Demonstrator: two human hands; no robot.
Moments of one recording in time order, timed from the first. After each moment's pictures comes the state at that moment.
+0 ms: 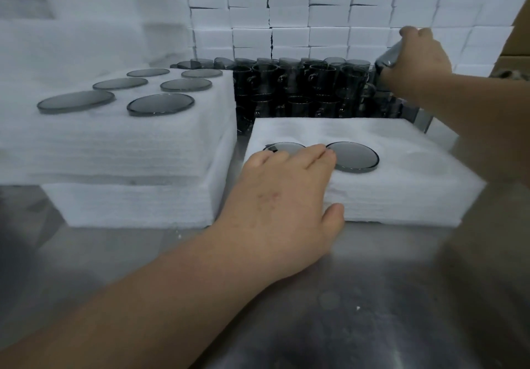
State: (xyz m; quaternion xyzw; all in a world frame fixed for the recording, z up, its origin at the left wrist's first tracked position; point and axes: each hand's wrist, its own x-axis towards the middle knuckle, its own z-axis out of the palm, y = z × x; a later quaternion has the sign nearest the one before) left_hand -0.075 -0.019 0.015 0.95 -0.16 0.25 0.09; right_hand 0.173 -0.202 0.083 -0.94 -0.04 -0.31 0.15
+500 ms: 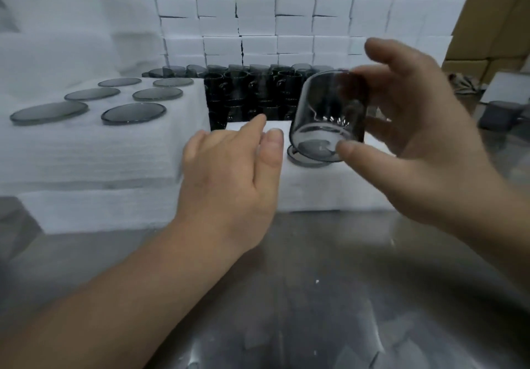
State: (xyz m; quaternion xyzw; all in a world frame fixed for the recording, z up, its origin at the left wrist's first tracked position) left_hand -0.090 -0.019 0.030 0.89 -0.09 0.36 0.27; right_hand -0.059 -0.193 0.057 -0.74 -0.42 -0.24 0.46
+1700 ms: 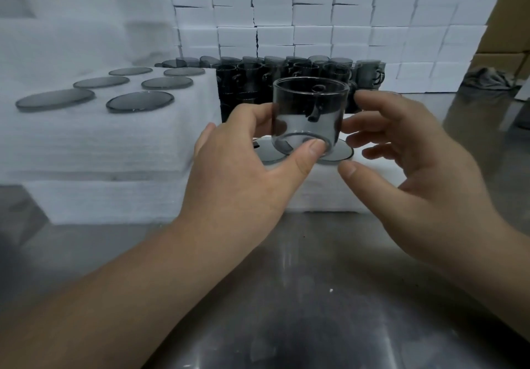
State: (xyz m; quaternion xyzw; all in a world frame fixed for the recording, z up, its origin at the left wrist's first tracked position) left_hand -0.086 -0.022 0.029 0.83 -0.06 0.35 0.44; right_hand -0.062 -0.182 0.026 -0.78 -0.36 -0.27 0.44
